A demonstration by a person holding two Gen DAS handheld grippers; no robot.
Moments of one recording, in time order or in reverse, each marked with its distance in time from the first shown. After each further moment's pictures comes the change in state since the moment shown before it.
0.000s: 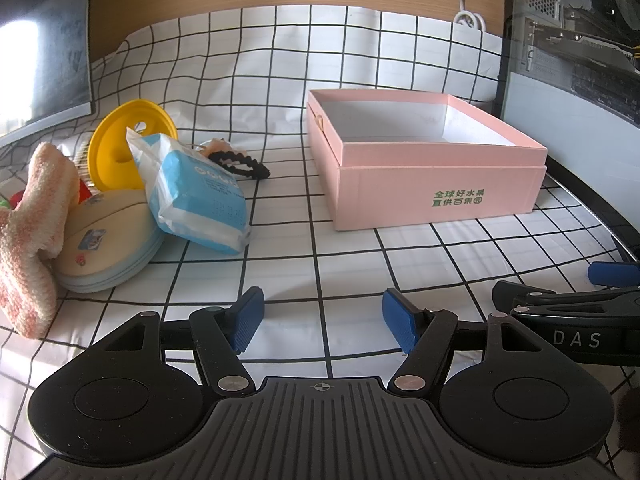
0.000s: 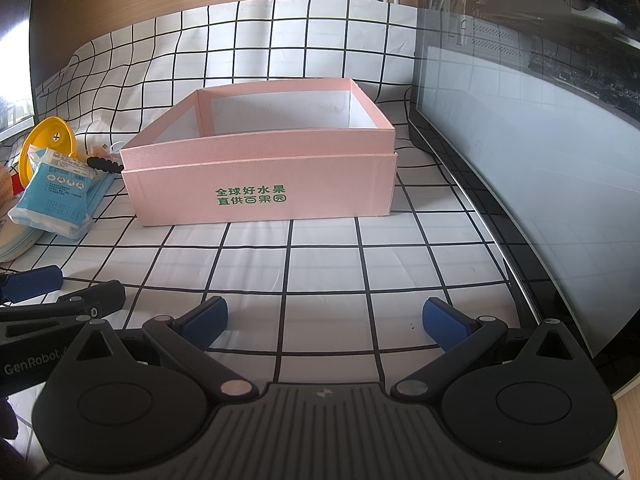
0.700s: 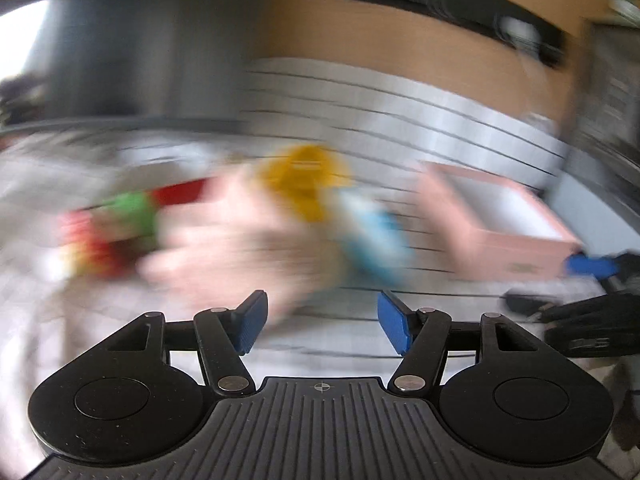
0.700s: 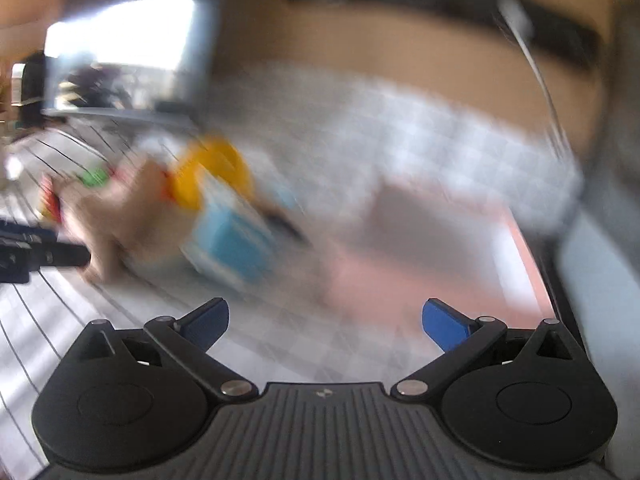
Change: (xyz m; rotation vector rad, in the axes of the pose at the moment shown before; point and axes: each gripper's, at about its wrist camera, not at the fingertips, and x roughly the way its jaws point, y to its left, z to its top) left arm -0.087 0.125 0.008 -0.153 -0.065 -0.026; right arm -0.065 0.119 0.048 -0.371 -0.200 0.260
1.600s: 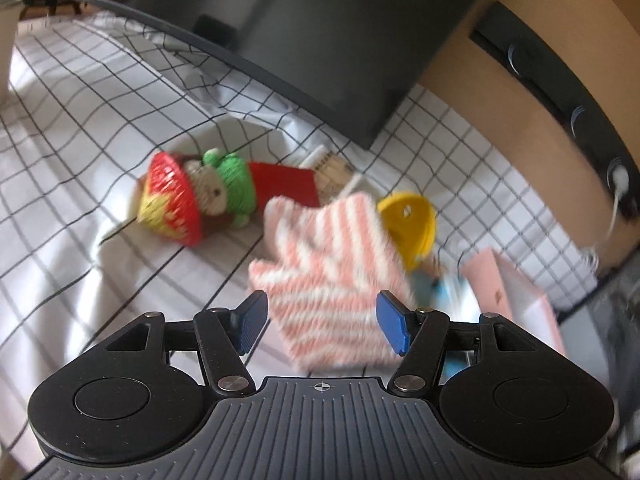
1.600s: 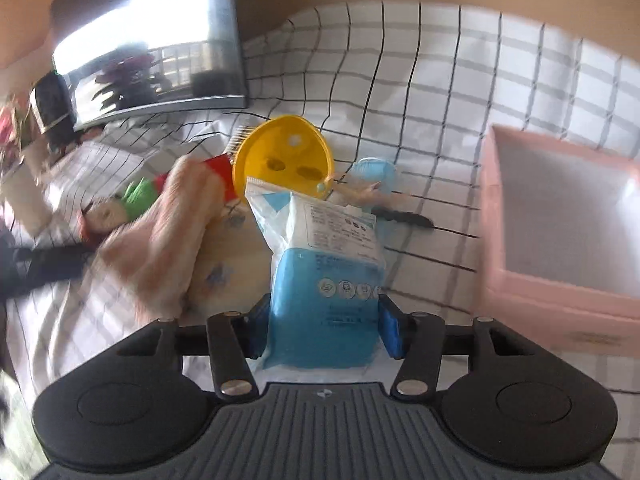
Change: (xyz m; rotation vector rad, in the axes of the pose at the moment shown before) left arm -0.020 0.114 0.011 -0.468 0.035 0.056; right arm 0.067 0.005 0.034 0.154 0.239 0.229
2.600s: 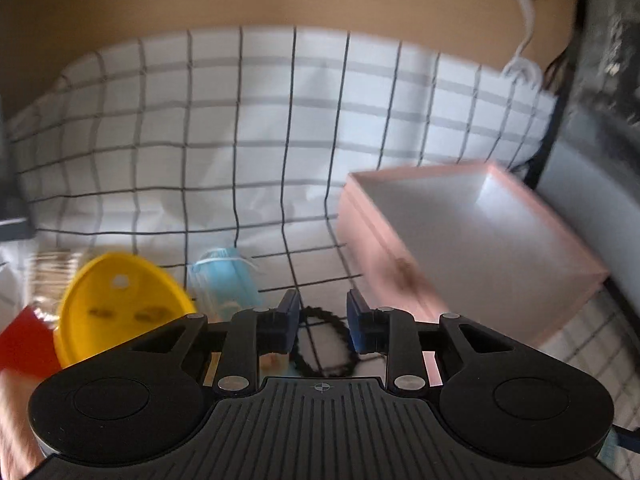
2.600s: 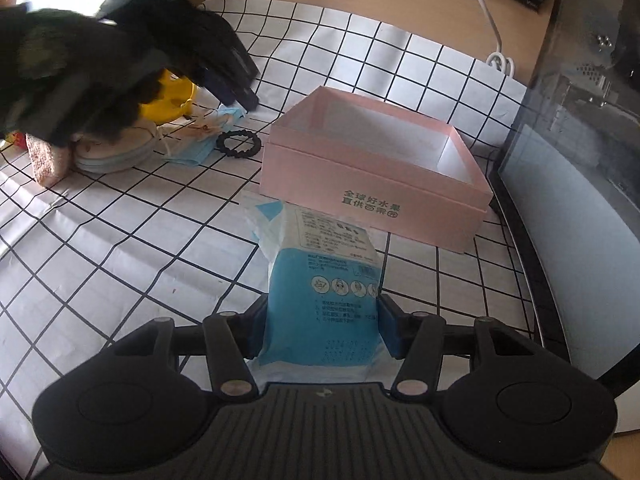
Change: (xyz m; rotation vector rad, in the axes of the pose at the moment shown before) left arm 0.168 -0.191 0.012 0.654 0.126 -0.162; right arm -0.079 -0.055 -0.101 -0.095 -0.041 -0.373
